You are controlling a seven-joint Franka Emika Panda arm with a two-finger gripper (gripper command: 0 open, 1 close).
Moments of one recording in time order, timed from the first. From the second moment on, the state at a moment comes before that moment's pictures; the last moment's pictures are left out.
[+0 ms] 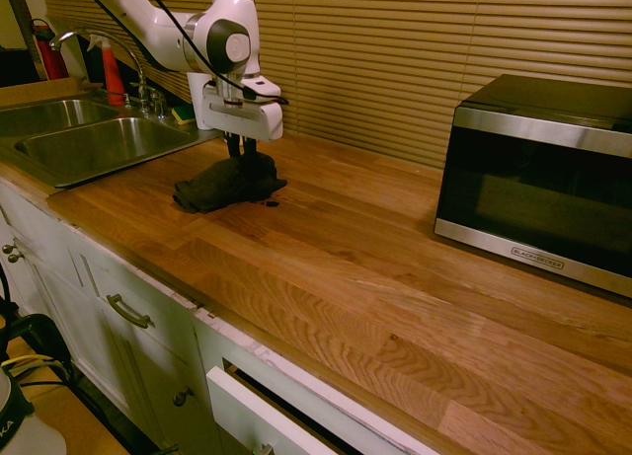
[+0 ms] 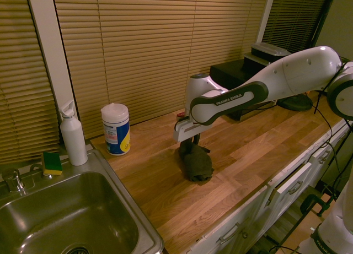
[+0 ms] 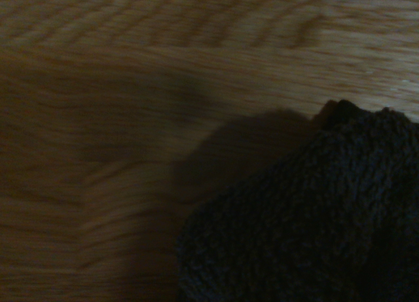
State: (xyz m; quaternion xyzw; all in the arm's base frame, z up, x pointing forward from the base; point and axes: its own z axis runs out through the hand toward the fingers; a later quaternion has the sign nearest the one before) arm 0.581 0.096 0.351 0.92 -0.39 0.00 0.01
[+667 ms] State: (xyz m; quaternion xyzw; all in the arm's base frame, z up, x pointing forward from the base) arm 0.579 -0.018 0.353 0.90 -0.44 0.00 0.01
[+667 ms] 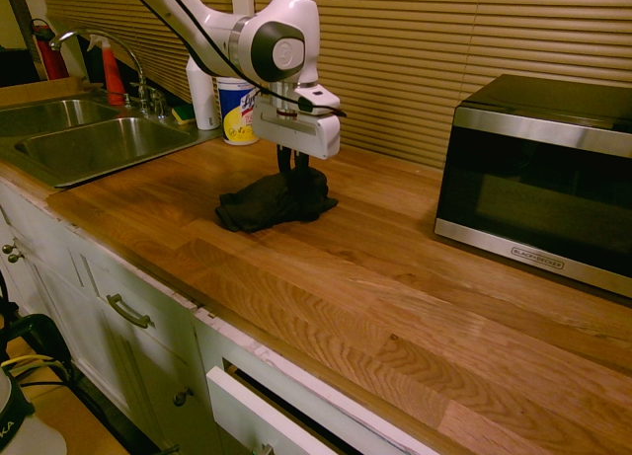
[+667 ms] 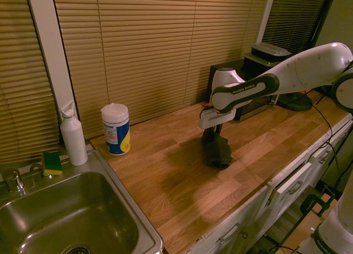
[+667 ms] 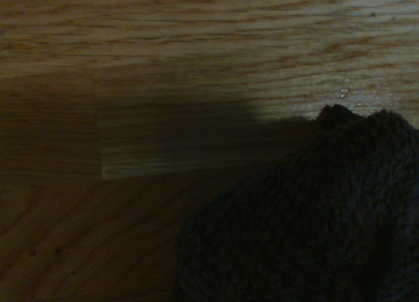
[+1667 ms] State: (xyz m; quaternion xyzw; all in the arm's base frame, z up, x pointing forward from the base) arm 0.575 0.215 0.340 0.94 -0.33 0.00 0.04
